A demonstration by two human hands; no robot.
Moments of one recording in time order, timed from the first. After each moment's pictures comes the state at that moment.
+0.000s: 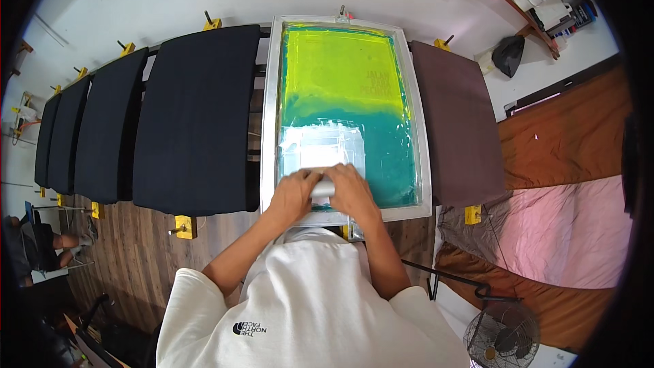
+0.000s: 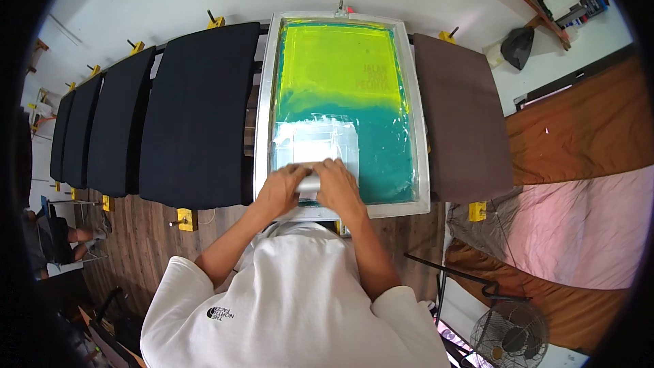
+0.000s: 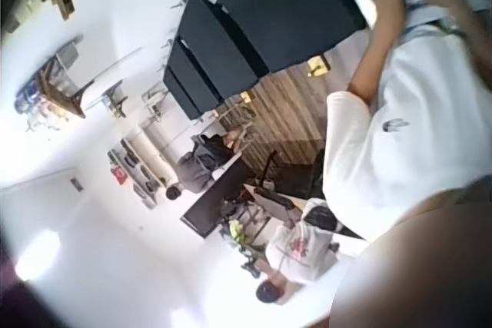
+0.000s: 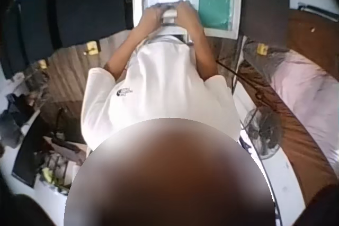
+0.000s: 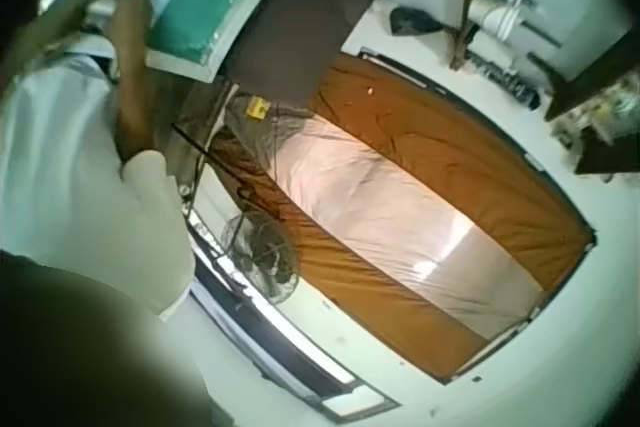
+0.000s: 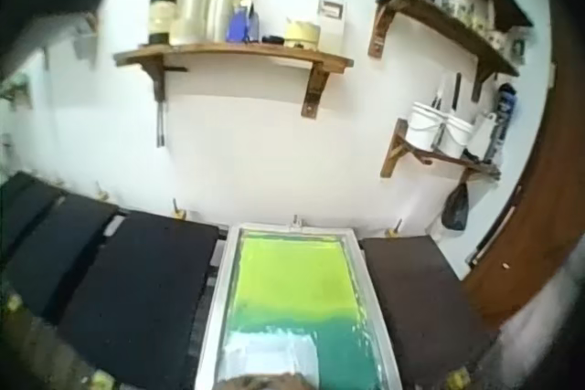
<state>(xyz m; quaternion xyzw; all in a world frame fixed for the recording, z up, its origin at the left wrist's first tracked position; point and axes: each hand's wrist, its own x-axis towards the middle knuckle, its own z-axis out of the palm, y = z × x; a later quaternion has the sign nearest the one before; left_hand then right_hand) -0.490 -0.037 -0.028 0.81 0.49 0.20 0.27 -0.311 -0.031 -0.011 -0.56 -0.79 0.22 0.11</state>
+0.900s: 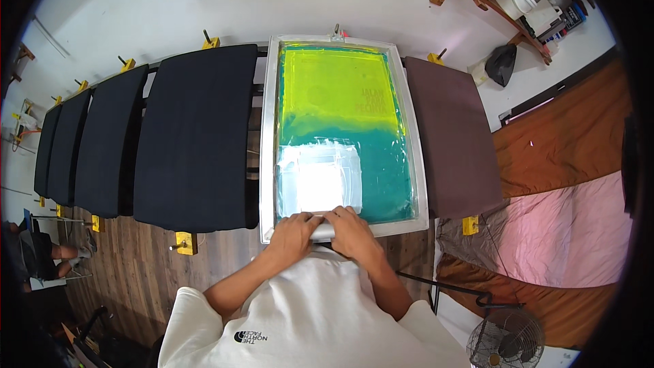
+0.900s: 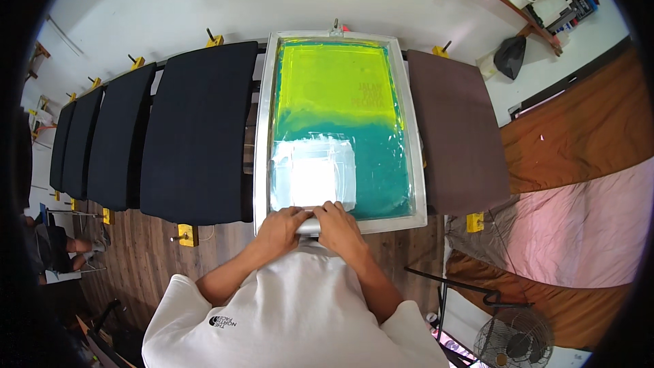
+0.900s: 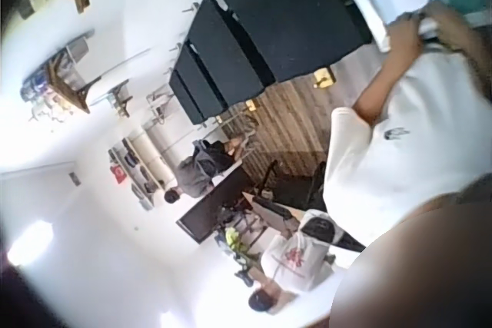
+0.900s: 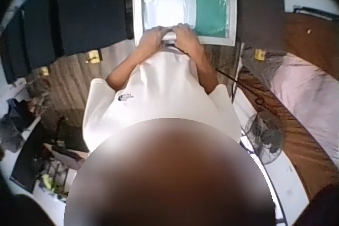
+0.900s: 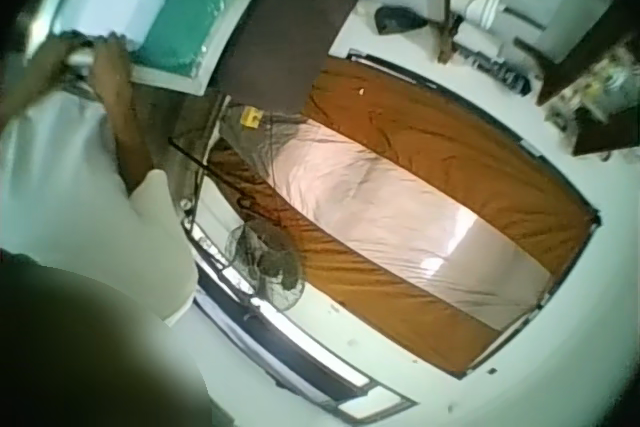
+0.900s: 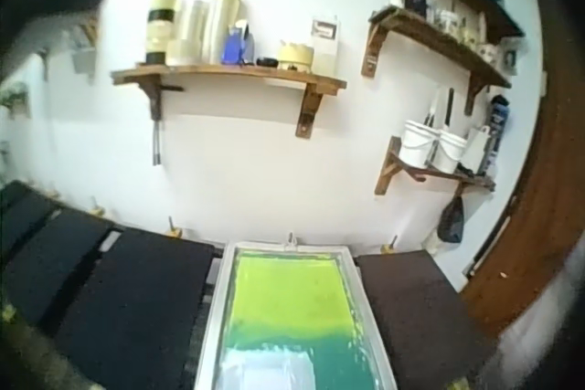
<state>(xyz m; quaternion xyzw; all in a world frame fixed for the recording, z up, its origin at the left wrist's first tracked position) -0.490 -0.086 -0.007 0.81 0.48 0.13 0.32 -0.307 -0.084 0.002 -0.56 -0.78 0.28 0.05</state>
